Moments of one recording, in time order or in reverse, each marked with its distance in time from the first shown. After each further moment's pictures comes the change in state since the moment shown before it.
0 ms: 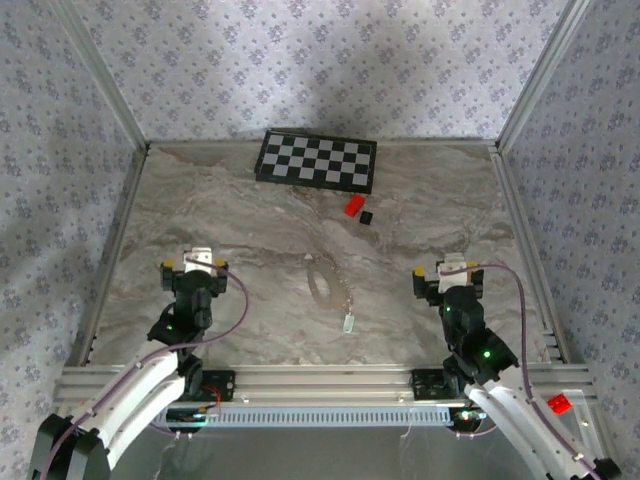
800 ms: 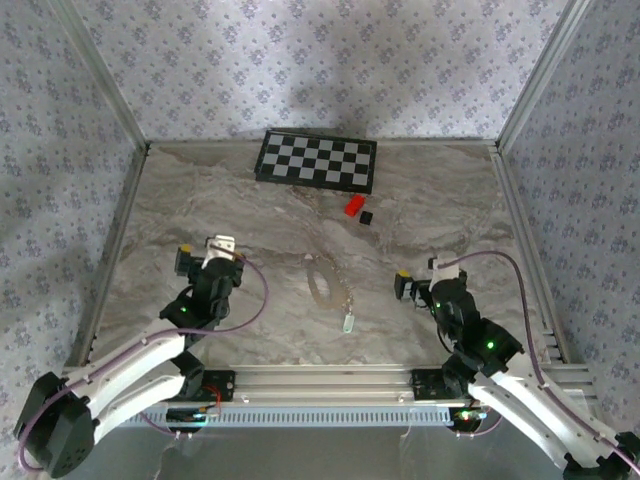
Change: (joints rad) left arm -0.222 0.183 0.169 -0.036 -0.192 0.026; right arm 0.216 0.142 0.177 -0.196 -0.035 0.344
